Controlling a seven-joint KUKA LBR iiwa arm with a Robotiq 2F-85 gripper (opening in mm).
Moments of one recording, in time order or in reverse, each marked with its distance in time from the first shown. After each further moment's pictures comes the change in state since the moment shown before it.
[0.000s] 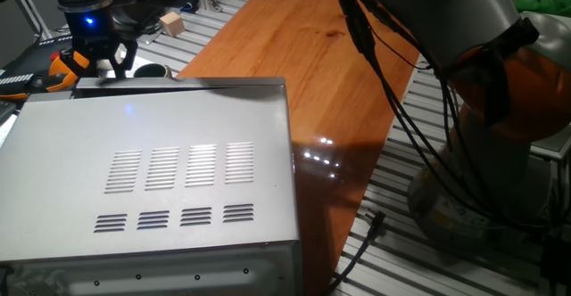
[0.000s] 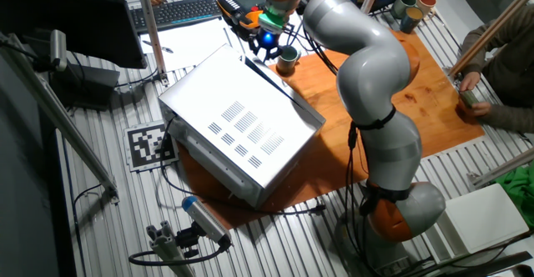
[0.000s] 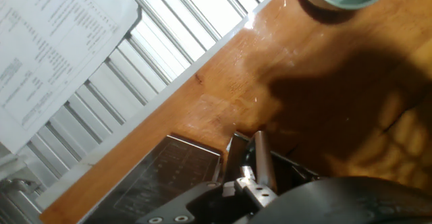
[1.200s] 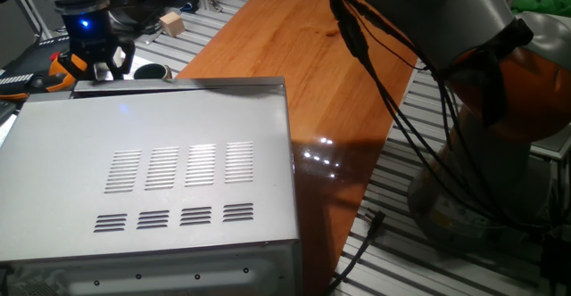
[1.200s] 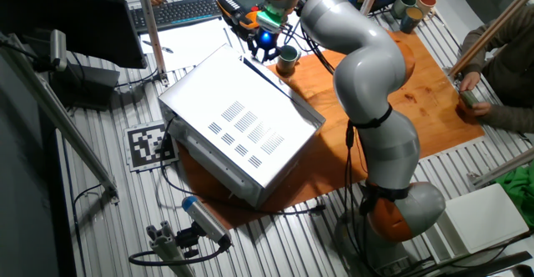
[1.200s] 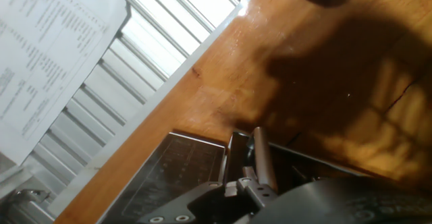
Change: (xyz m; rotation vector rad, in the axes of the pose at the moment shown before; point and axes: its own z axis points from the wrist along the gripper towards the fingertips) arm 0.010 0.009 0.001 -0.025 0.041 0.124
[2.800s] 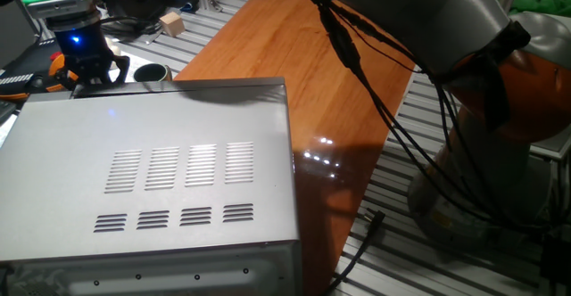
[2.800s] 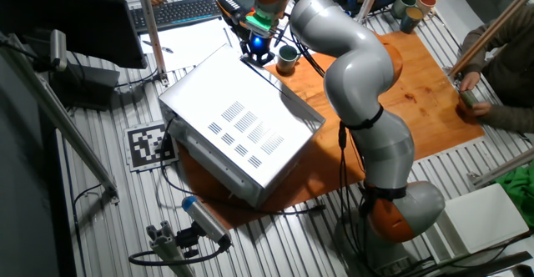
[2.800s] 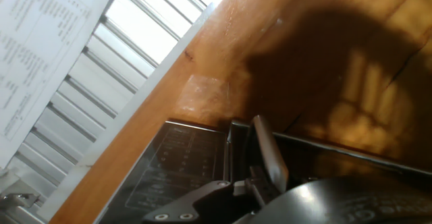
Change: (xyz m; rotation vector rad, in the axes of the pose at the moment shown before) arm 0.016 0.009 0.023 0.051 0.012 0.057
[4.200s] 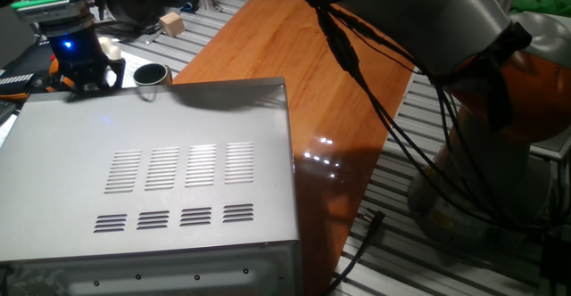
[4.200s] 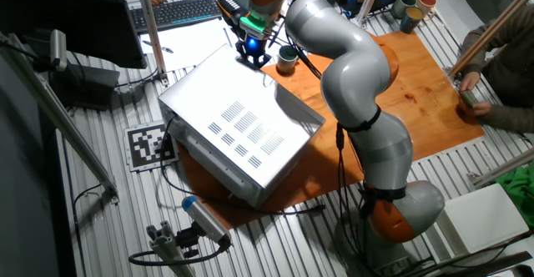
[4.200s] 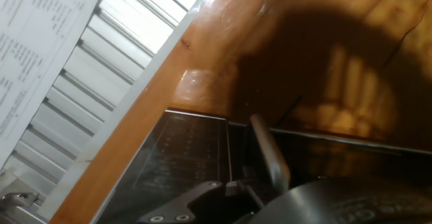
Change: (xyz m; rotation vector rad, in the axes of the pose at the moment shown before) arm 0.020 0.007 0.003 0.025 0.011 0.053
